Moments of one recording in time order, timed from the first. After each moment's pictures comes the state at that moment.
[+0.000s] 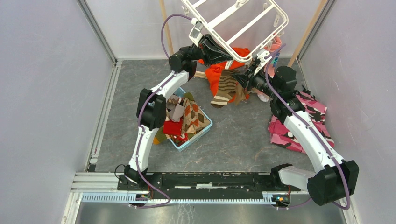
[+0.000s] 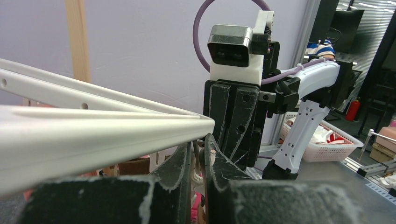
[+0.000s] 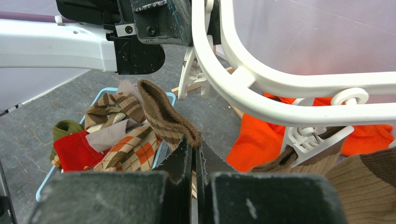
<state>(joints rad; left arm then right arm) -0.49 2.36 2.14 1.50 1.07 -1.31 0.29 1.17 1.04 0.13 -0.54 0.03</state>
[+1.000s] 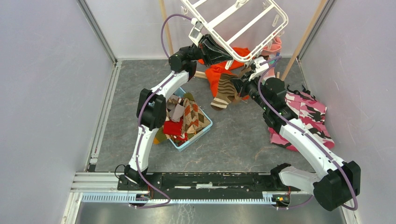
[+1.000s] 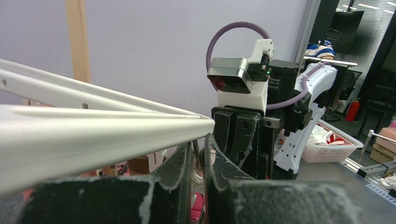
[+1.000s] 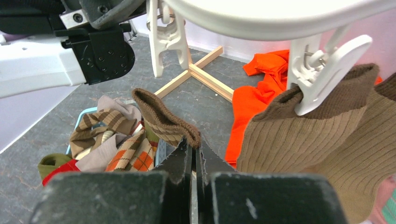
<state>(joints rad) -0.49 2.36 2.14 1.50 1.07 -1.31 0.44 1.12 0.91 0.18 -0.15 0.16</state>
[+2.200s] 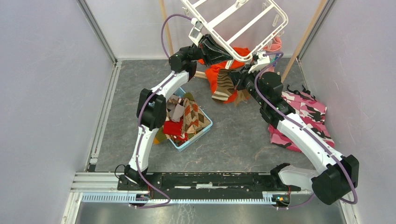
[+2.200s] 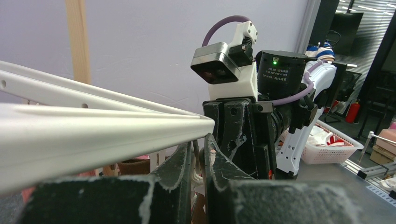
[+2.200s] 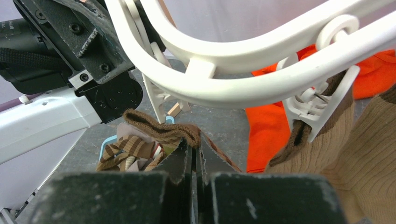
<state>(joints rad) -0.49 2.36 2.14 1.50 1.06 -1.31 0.48 1.18 1.02 0.15 -0.02 0.34</state>
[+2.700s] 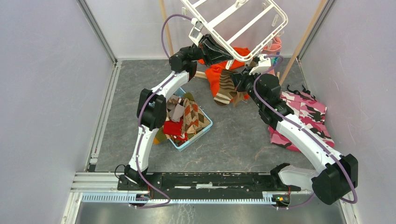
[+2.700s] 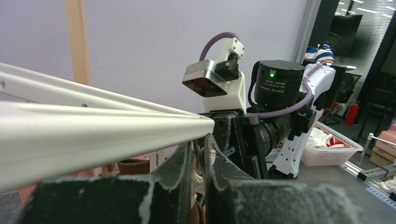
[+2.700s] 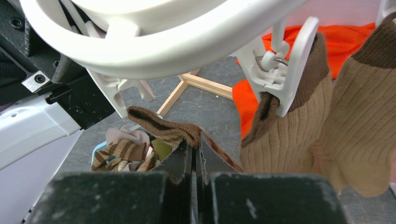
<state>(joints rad) -0.49 2.36 2.14 1.50 1.06 -1.31 0.49 1.18 0.98 0.14 0.07 0.39</state>
